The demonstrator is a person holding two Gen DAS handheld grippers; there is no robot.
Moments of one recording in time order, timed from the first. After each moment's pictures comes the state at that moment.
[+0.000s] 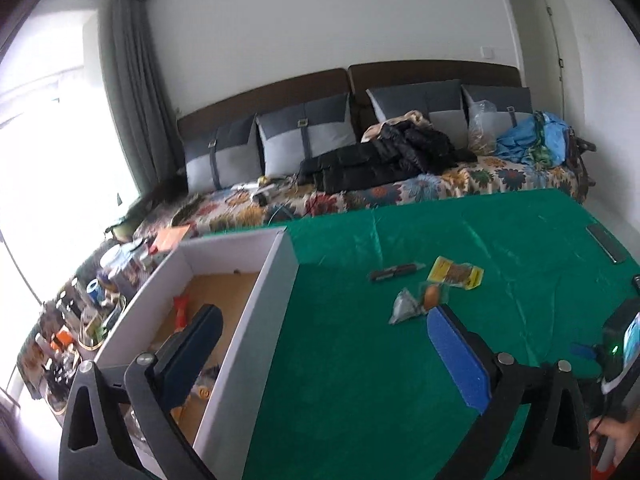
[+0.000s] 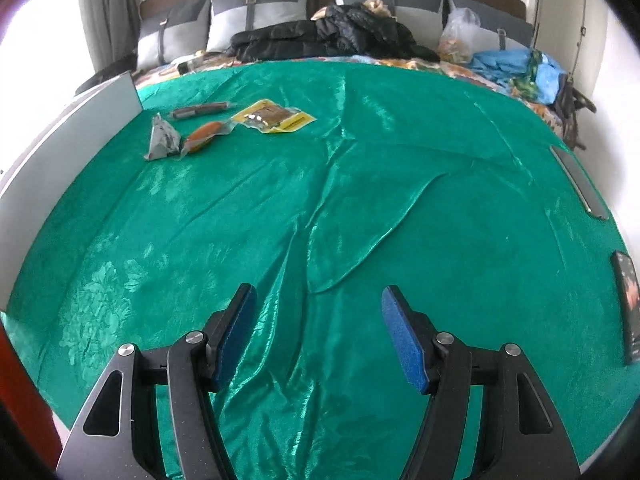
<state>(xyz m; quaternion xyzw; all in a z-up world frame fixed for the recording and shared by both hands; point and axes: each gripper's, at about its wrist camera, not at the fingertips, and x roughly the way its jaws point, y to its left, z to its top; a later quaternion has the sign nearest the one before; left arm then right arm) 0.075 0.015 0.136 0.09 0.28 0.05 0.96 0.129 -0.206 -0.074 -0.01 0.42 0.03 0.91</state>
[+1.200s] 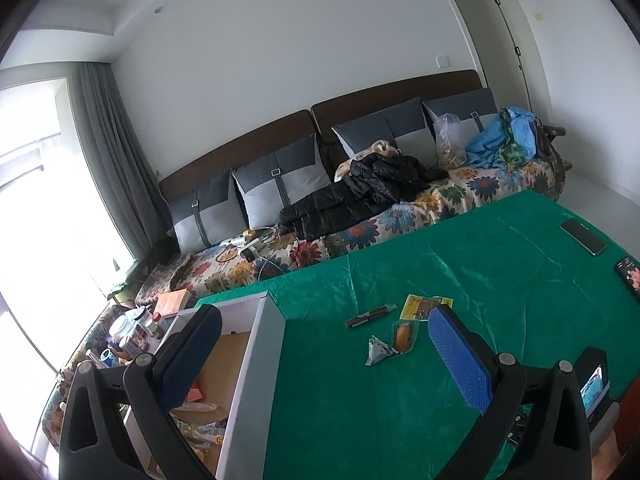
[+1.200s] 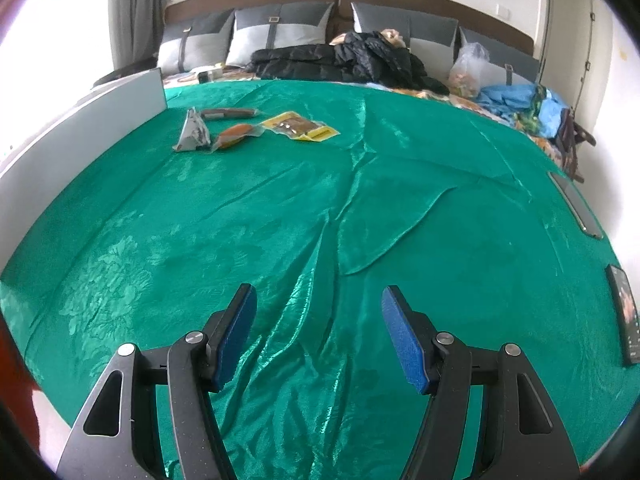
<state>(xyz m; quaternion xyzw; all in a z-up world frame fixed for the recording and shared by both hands) 0.059 -0.057 0.204 0.17 0.23 0.02 0.96 0.099 -0.189 -0.083 -0.05 0.37 0.04 0.93</state>
